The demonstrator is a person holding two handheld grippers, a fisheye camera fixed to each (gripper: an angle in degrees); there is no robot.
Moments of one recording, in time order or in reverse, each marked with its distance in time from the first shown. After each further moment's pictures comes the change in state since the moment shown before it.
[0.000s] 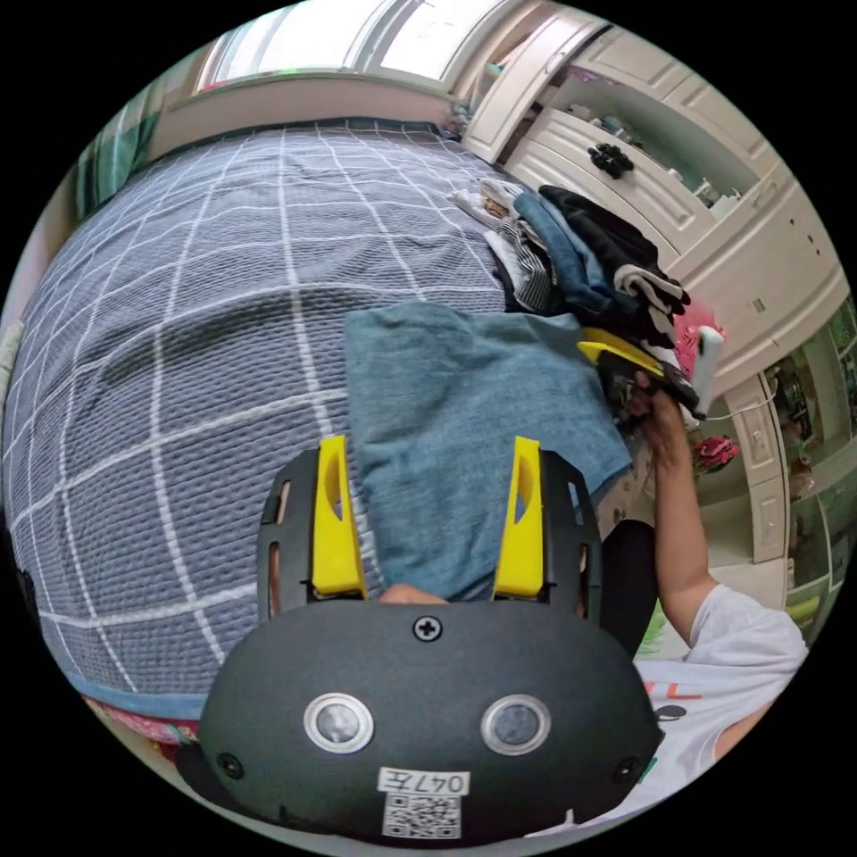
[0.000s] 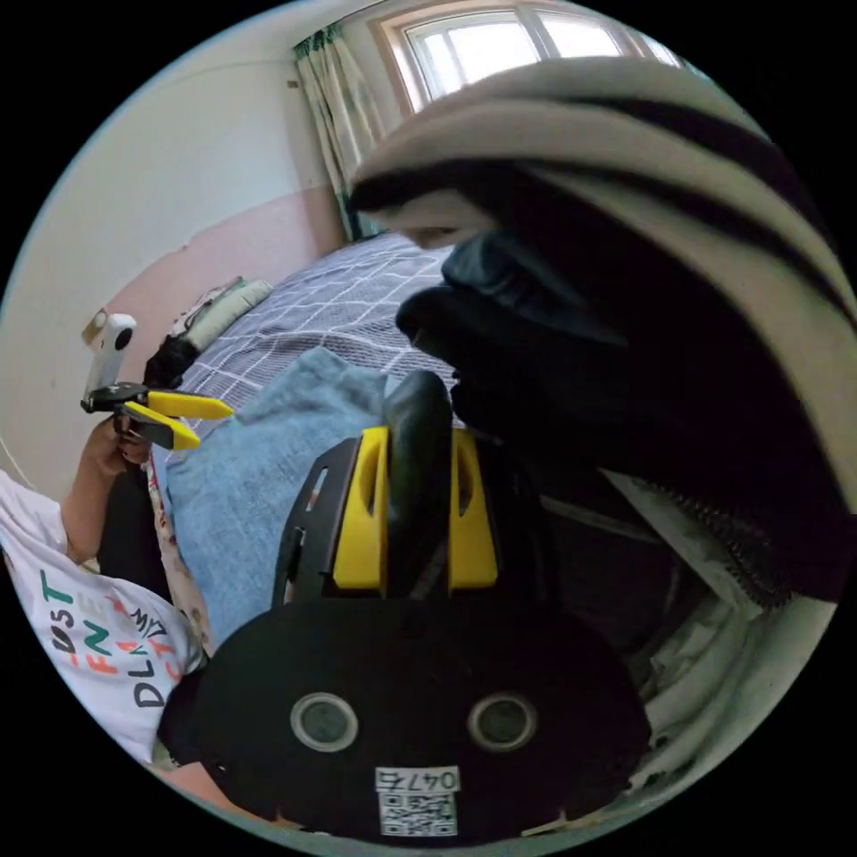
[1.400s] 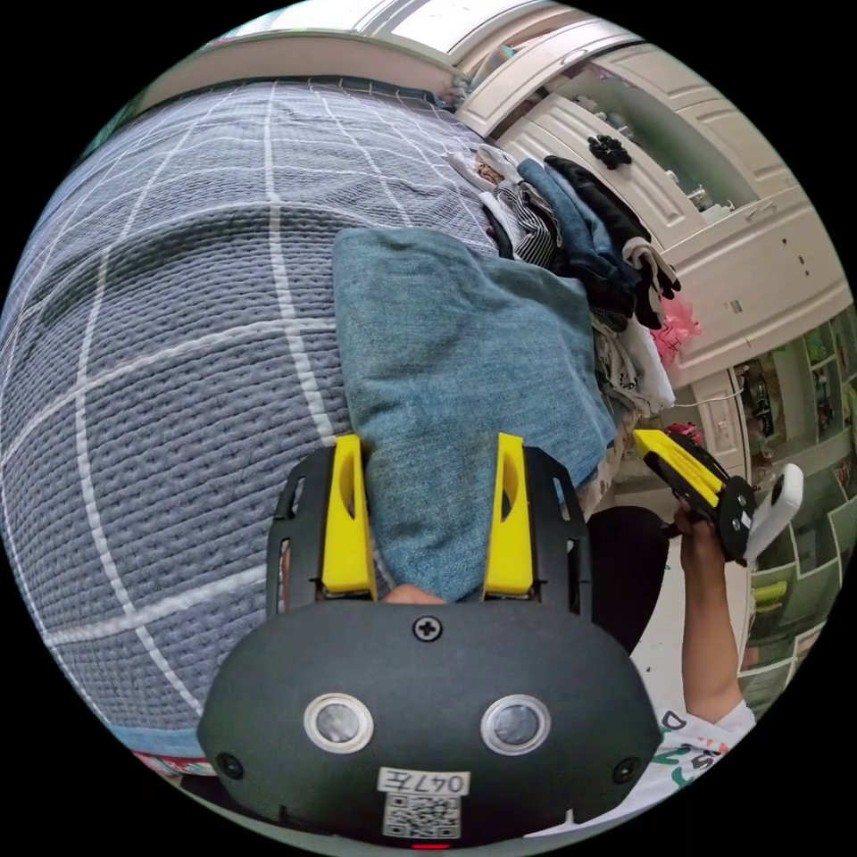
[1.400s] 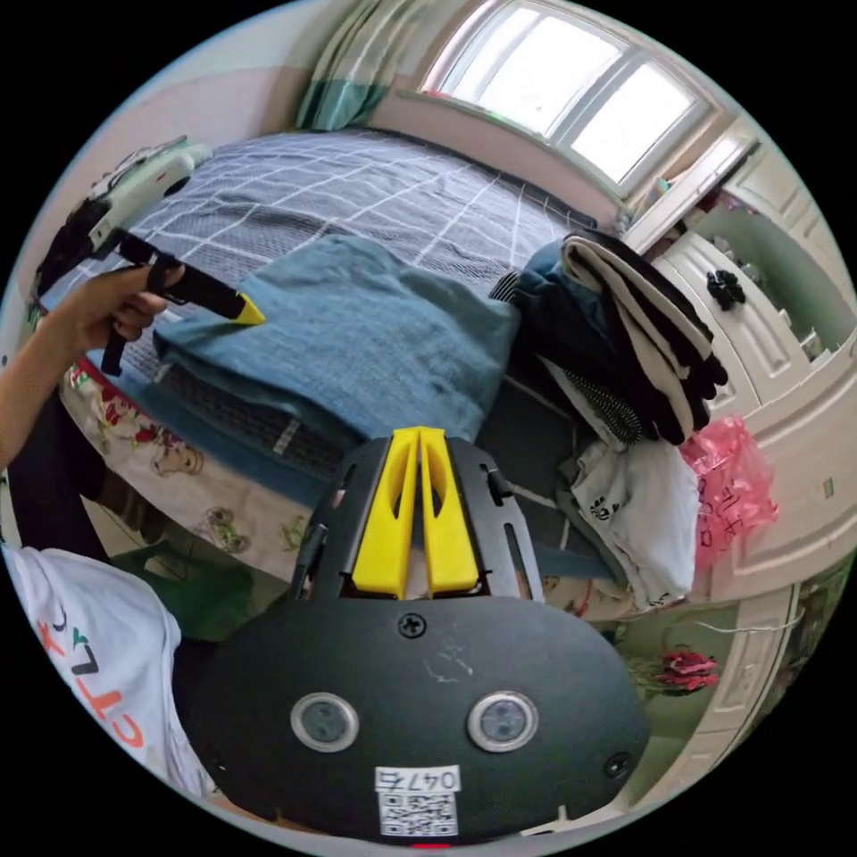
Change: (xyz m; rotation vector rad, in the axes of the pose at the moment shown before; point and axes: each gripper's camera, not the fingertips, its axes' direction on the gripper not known) left arm -0.081 0.012 0.075 -0.084 0.178 -0.025; right arm -0.303 0.022 -0.032 -0.283 0.482 -0.127
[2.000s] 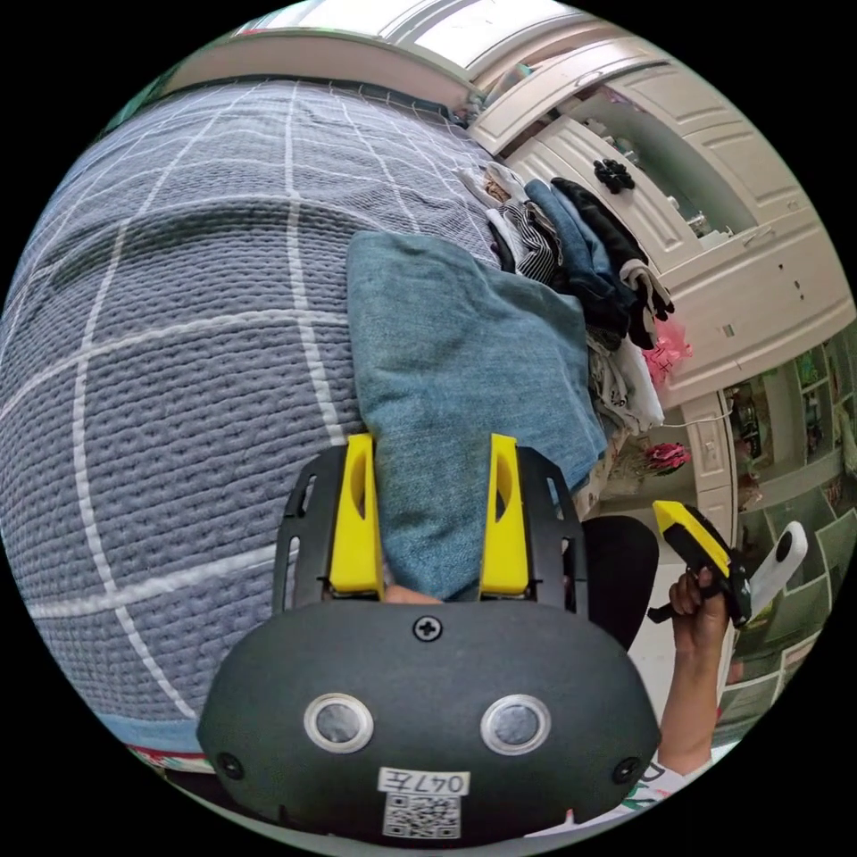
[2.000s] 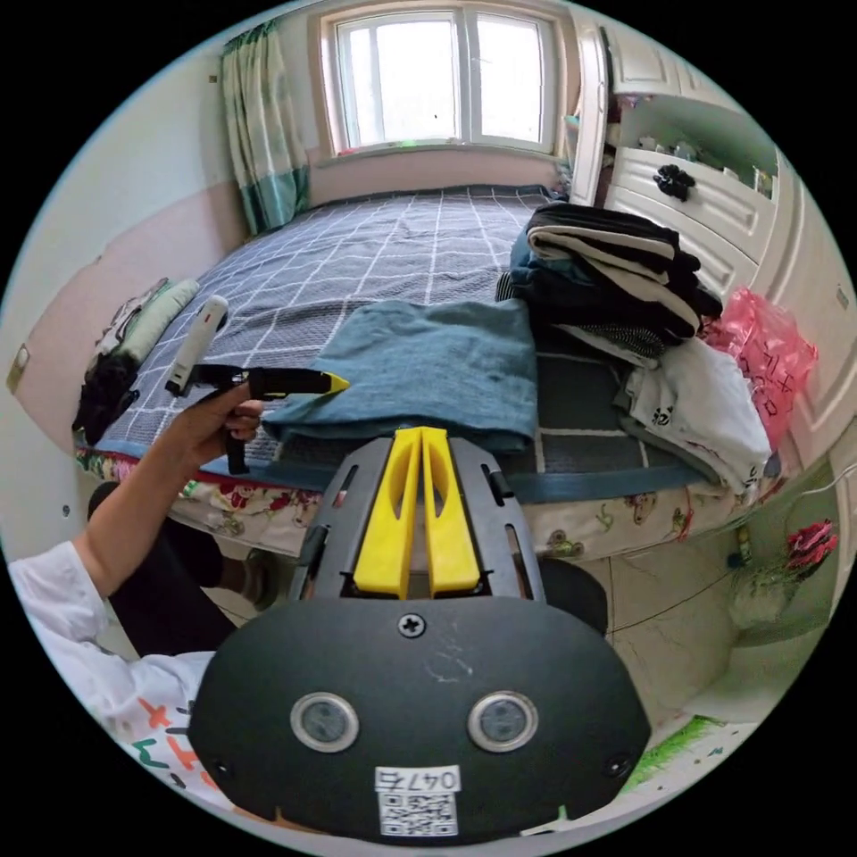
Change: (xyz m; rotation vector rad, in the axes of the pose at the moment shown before) left arm -0.022 0.015 0.006 0.045 0.046 -0.058; right arm -0.026 0.032 -0.058 0.048 -0.213 0.339
